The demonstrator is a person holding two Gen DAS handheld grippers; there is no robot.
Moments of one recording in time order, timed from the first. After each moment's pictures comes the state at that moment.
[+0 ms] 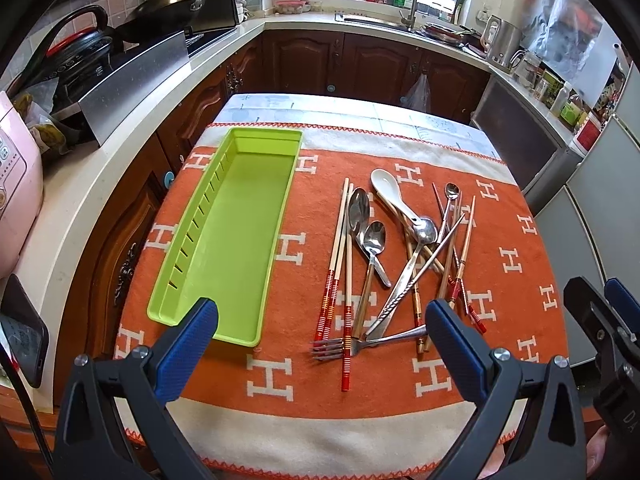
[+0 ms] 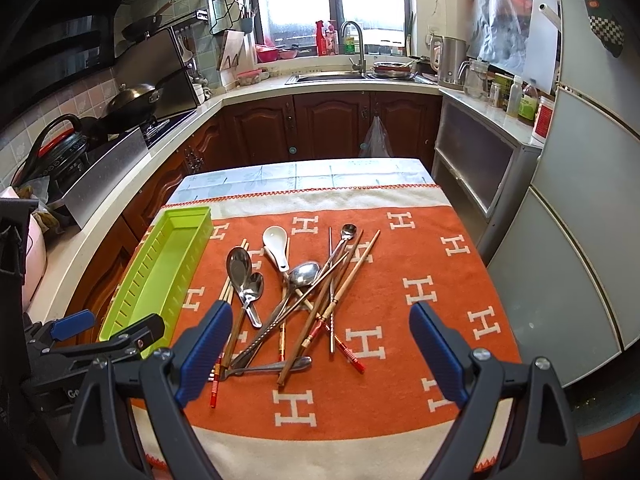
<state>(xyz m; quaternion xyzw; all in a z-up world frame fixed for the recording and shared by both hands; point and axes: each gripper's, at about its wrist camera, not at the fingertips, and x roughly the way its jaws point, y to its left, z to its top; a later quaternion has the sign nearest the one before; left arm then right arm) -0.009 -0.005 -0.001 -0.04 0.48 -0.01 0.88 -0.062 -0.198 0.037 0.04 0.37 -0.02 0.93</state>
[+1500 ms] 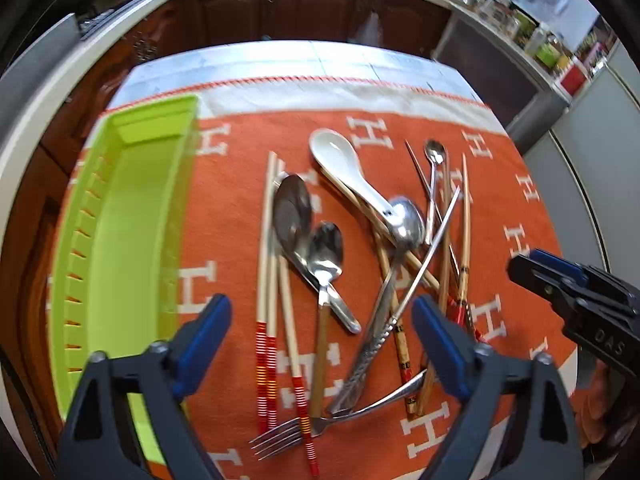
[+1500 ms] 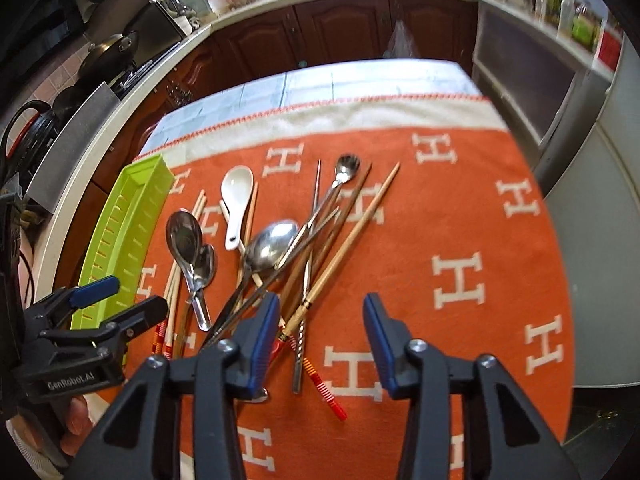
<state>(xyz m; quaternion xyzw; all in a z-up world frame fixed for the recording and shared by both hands) 0.100 -0.057 -0.085 -0.01 0.56 -0.12 0.82 0.063 -0.256 -0.068 0.10 0.52 0.06 0.85</state>
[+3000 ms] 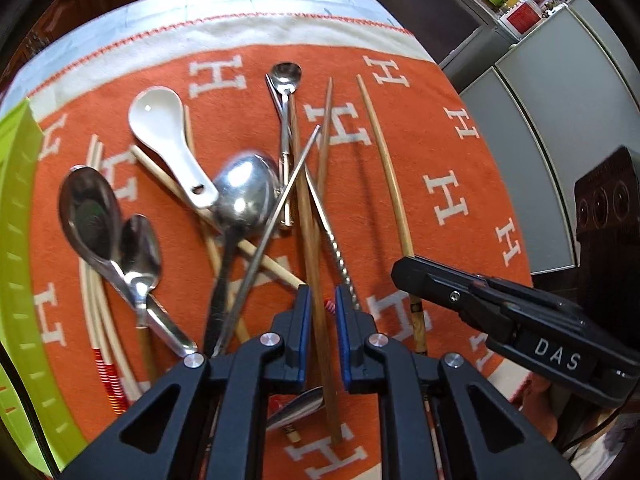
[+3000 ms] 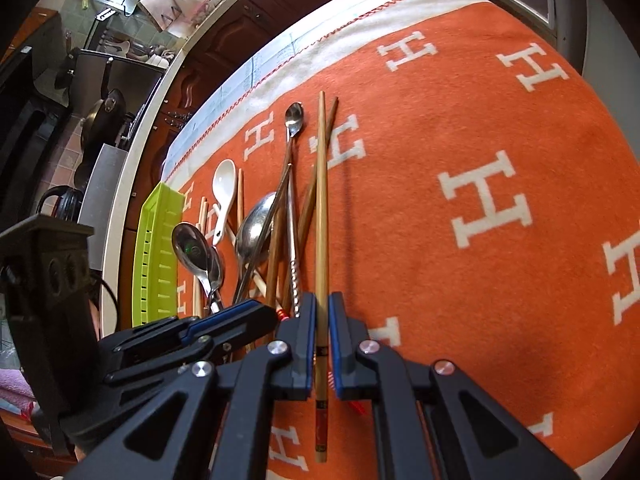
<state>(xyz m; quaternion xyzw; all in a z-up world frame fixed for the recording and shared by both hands) 0.122 -0.155 -0.121 -0.01 0.63 -0.24 0.74 0.064 -0.308 -0.128 0.31 0.54 0.11 0.77</state>
